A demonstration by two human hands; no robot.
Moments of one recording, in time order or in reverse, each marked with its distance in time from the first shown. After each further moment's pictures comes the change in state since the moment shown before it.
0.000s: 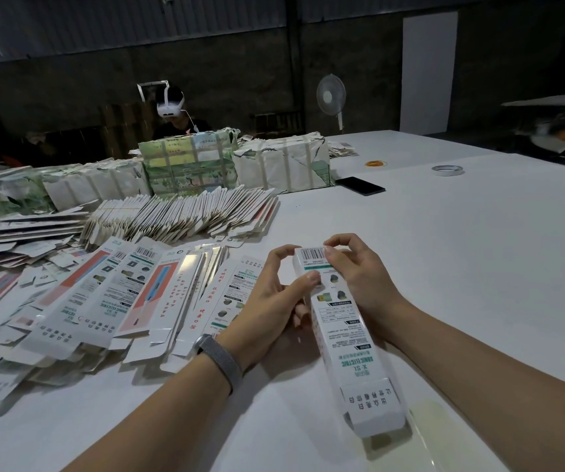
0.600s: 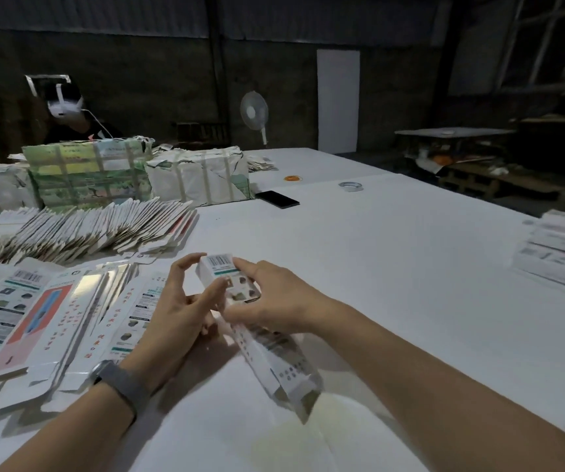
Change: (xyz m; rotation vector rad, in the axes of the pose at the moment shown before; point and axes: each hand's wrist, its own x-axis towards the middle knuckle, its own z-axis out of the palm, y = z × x) left_hand 0.009 -0.009 -0.004 0.041 0.131 0.109; right_hand -0.035 -0.058 -0.004 -0.946 -0.269 0.030
